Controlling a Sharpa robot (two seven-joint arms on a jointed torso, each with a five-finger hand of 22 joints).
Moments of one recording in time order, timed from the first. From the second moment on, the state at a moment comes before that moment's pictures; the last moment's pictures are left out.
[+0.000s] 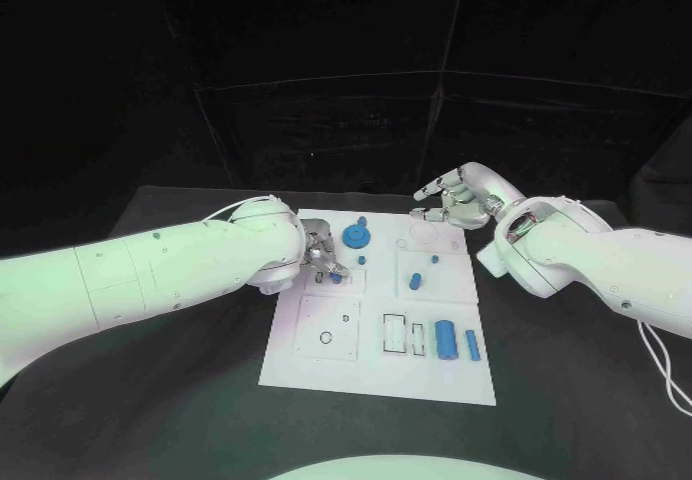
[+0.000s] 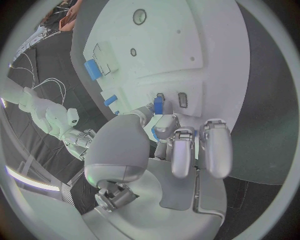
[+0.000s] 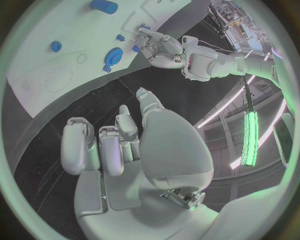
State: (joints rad) left arm 1.30 -0.59 -0.11 1.38 -1.10 0.06 -0.60; left_hand 1.20 -0.05 0.41 0.14 0.04 0.90 0.03 0.72 0.49 1.32 -0.04 1.17 1.05 1.47 -0.10 1.57 1.31 0.06 1.47 0.01 1.42 1.30; right arm 1.26 -0.84 -0.04 1.54 -1.00 -0.49 -0.06; right_hand 1.35 -0.08 0.00 0.11 0.39 0.96 0.15 0.09 0.07 1.32 0.06 1.16 1.22 1.47 -0.01 1.49 1.31 0.06 1.42 0.09 1.42 1.25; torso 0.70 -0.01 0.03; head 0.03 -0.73
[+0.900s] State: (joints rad) left arm 1.30 -0.60 -0.12 1.39 -1.11 0.07 -0.60; left_hand 1.19 -0.05 0.41 0.15 0.05 0.90 0.03 0.73 0.50 1.32 -0.04 1.17 1.05 1.47 -0.10 1.57 1.31 0.06 1.47 0.01 1.42 1.30; right arm 1.26 -0.83 -0.04 1.54 -1.00 -0.48 -0.06; right_hand 1.35 -0.07 0.00 0.11 0.39 0.96 0.15 0.09 0.07 1.32 0.06 1.16 1.22 1.47 -0.01 1.49 1.31 0.06 1.42 0.09 1.42 1.25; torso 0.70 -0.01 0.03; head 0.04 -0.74
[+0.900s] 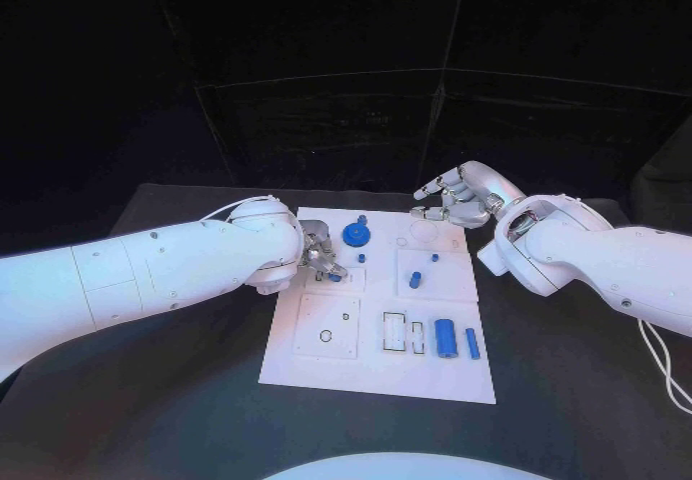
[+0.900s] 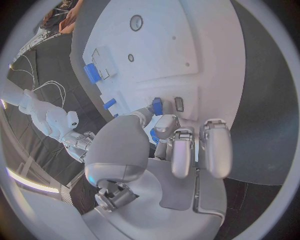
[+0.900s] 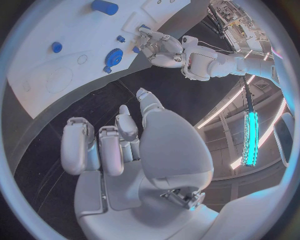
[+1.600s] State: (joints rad) left arm 1.30 -0.58 -0.12 1.36 -1.10 0.09 -0.61; left_hand 0.99 -0.08 0.42 0.14 0.05 0.93 0.01 0.77 0.53 1.35 -0.05 1.20 1.07 1.47 -0.10 1.57 1.31 0.06 1.47 0.01 1.43 1.31; right arm 1.26 -0.83 -0.04 1.54 -1.00 -0.48 -0.06; right_hand 1.28 -0.05 -0.06 0.18 0.35 0.96 0.15 0.10 0.07 1.32 0.06 1.16 1.22 1.47 -0.01 1.49 1.31 0.06 1.42 0.09 1.42 1.25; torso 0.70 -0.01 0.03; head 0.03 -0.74
